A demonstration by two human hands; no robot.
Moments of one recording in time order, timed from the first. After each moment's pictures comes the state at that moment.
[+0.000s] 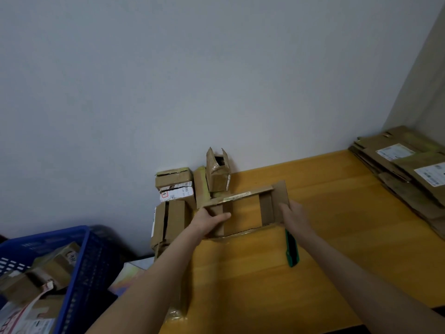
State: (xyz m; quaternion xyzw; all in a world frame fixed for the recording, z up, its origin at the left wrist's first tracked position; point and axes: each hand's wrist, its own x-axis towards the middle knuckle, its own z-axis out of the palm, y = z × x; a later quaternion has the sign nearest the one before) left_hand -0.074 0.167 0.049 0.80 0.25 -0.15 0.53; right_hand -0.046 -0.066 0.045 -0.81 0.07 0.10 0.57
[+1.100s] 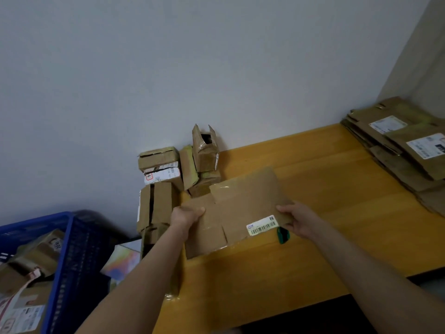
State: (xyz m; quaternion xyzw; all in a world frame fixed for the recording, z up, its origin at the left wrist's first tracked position) left_hand -0.081 0.182 -0.003 0.71 0.44 -0.08 0.54; right_hand -0.043 -0.103 -0.002 -0.58 0.28 0.30 0.70
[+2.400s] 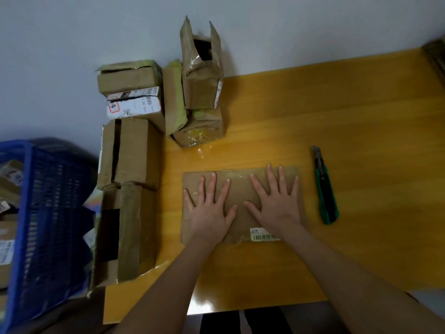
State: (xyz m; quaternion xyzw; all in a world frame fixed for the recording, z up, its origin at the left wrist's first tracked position) left_hand -0.103 0.120 -0.162 0.99 0.08 -0.13 0.04; right_hand -0.036 -0.054 -0.164 -0.97 -0.21 0.15 0.00
